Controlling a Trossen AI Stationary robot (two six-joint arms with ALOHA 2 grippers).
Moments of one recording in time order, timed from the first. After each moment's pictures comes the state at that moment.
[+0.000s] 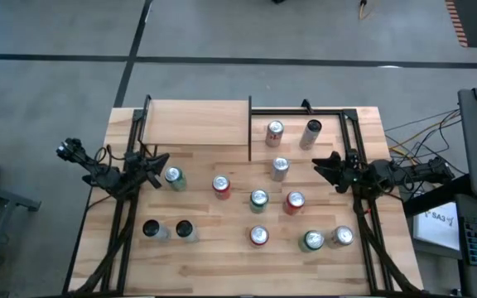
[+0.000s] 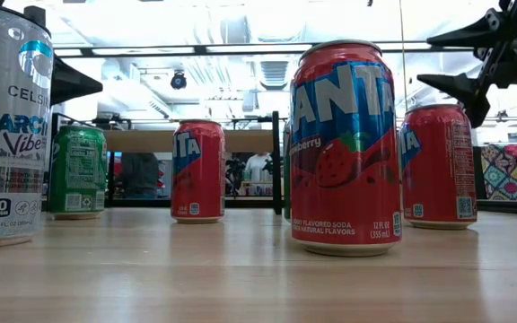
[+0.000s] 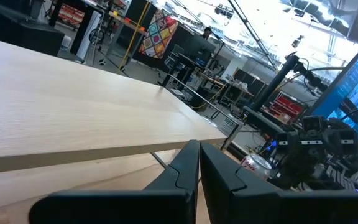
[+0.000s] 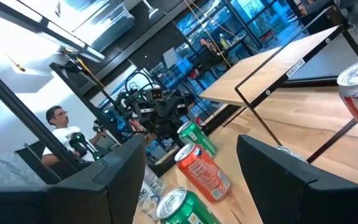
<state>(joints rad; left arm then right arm) -0.59 0.01 0.01 0.15 -1.27 -0.41 0.17 0.04 0.01 0.19 0.38 0.62</state>
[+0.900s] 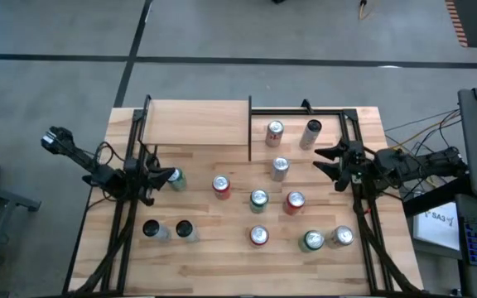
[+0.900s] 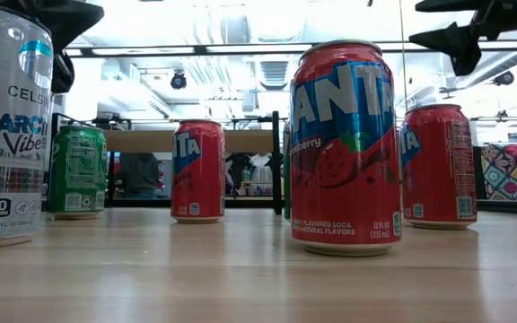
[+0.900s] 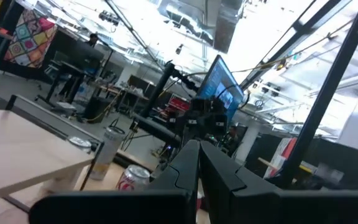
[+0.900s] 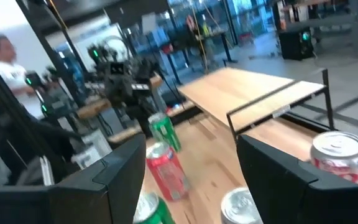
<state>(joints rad) -0.59 0.46 0.01 0.90 -0.79 -0.16 0.17 0.38 0.42 -0.10 0.40 0.37</state>
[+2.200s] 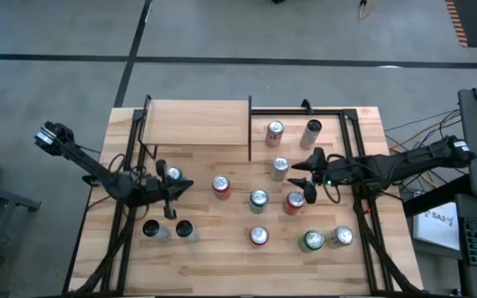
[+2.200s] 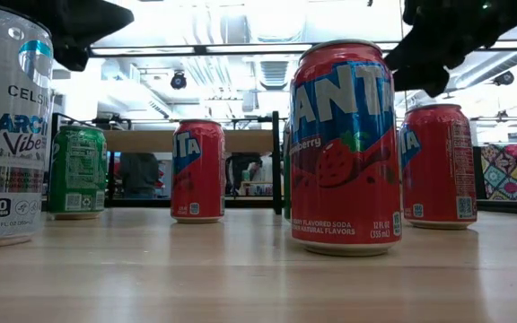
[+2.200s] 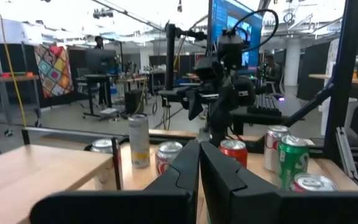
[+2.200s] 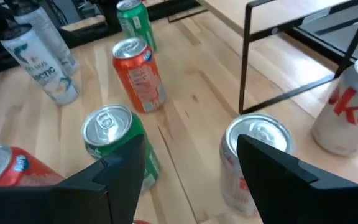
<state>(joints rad) -0.59 0.91 0.18 0.94 -0.83 0.12 0.16 0.89 0.56 -0.15 0.34 0.39</state>
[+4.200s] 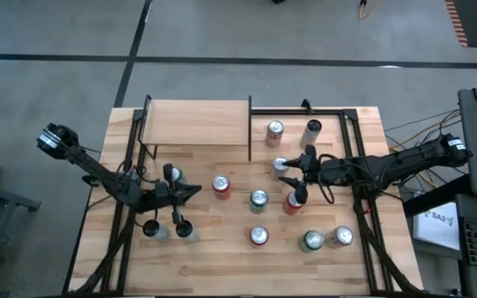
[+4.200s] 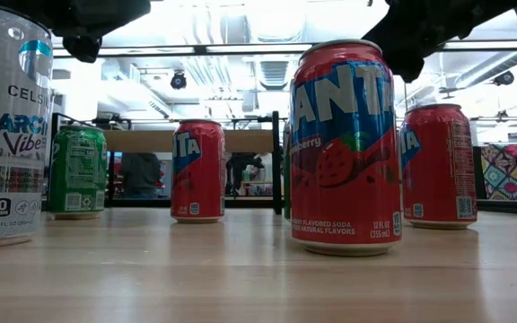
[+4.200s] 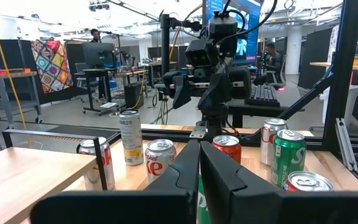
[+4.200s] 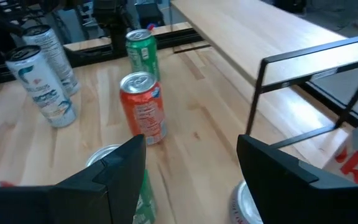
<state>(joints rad) -0.58 1.07 0.28 0.95 -0.83 0.12 0.16 1.00 0.61 0.00 0.39 0.25</state>
